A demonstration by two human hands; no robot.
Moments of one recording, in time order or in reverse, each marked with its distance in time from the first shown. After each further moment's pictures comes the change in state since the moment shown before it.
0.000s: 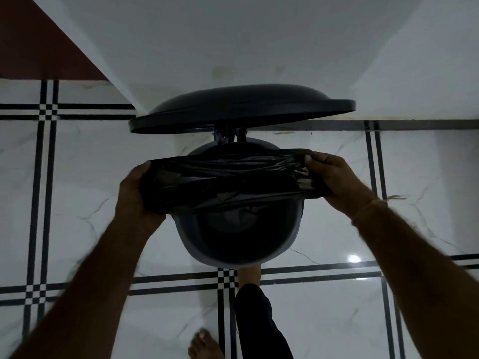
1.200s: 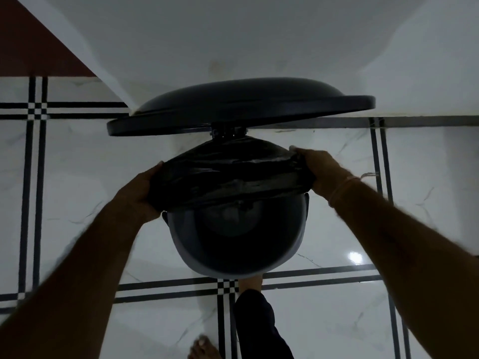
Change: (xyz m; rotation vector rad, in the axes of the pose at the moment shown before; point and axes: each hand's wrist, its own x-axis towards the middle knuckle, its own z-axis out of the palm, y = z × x) left_hand 0.052 0.002 0.002 0.179 0.107 -0.271; right_hand 0.056 0.003 0.030 -0.036 0.392 0.317
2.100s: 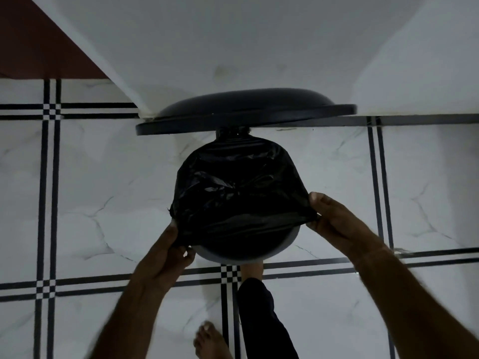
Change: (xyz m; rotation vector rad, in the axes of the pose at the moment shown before) left_hand -0.075 -0.111 -0.038 -0.314 -0.055 -0.050; right_hand -0.058 0.092 -0.076 0.260 -0.412 0.028
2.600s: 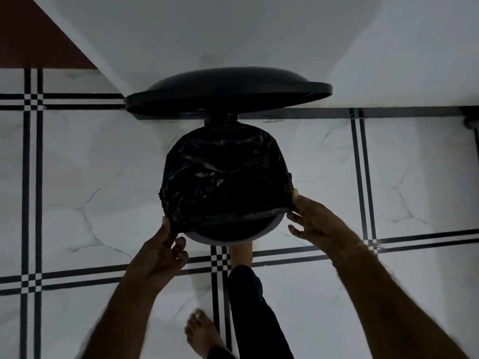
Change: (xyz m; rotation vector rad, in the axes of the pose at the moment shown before) left_hand -0.016 -0.028 -0.010 -0.010 -0.060 -0.077; right_hand -0.035 0.018 0.017 -0.096 0.178 0.178
